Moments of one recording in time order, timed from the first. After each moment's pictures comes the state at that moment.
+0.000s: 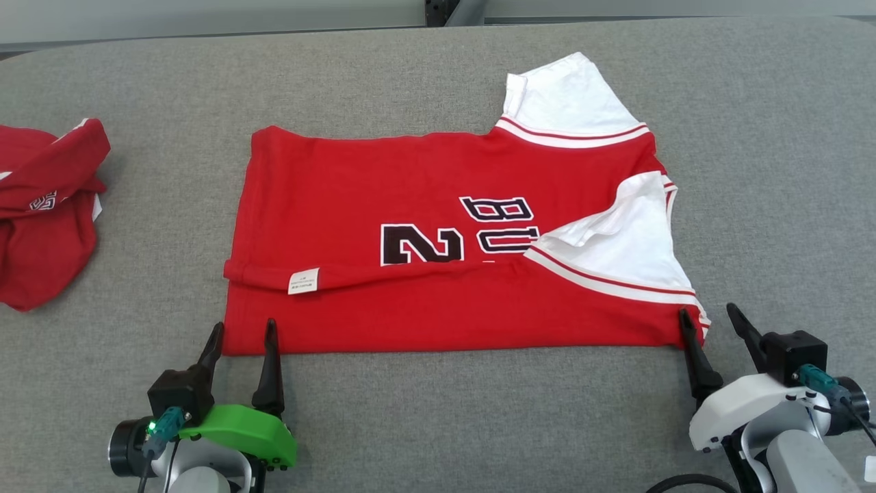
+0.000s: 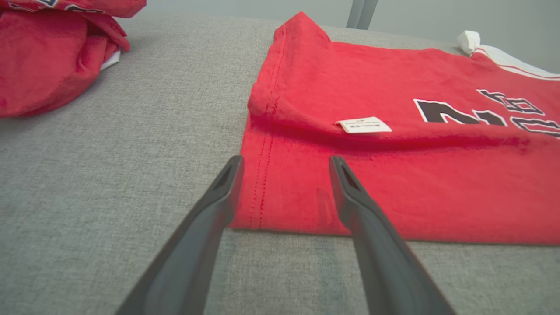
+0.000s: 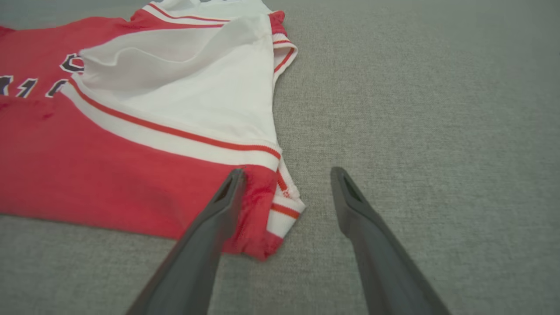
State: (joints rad) left arm -0.16 0.05 -0.05 0.46 -0.20 -0.07 -0.26; right arm -0.18 -0.19 0.04 0.50 0.20 0.13 -0.26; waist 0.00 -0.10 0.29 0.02
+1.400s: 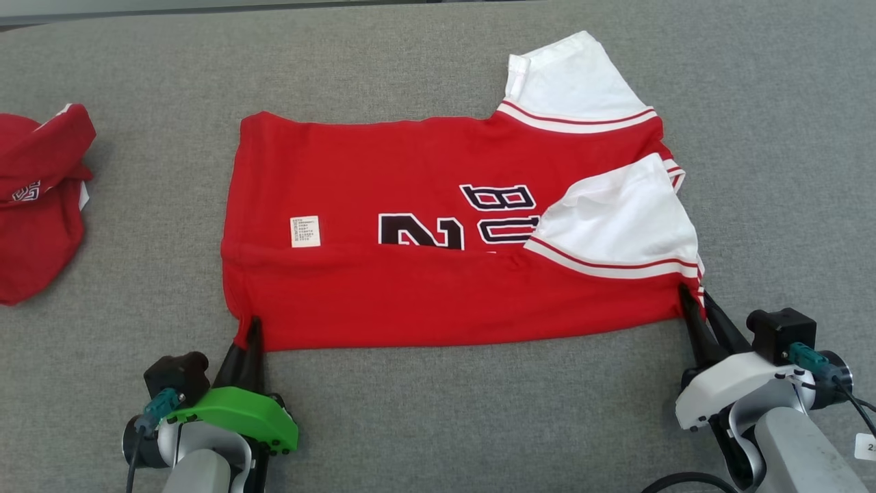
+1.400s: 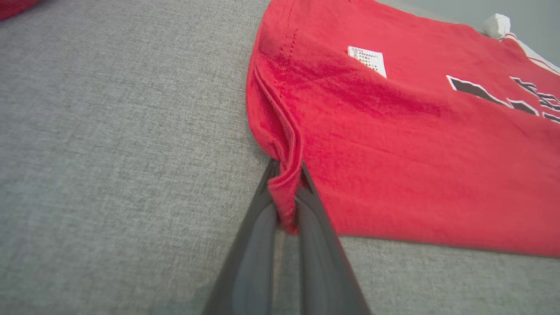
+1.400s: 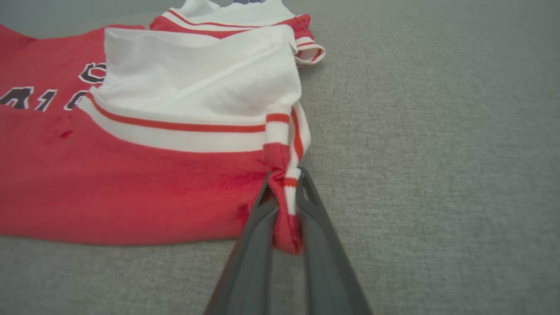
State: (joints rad) left arm -0.27 0.05 -0.08 0.66 -0.33 -0.12 -0.27; right arm -0.23 -0.20 0.10 0.49 0.25 0.13 -0.26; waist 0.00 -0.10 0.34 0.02
